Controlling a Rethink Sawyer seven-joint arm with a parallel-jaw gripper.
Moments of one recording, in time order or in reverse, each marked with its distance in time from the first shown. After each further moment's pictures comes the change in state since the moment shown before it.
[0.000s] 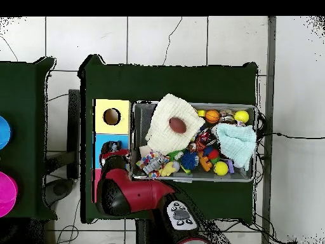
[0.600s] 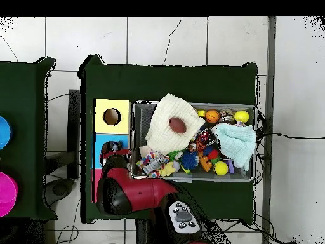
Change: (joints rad) arm -0.007 -0.016 0.003 -0.007 -0.016 0.043 0.000
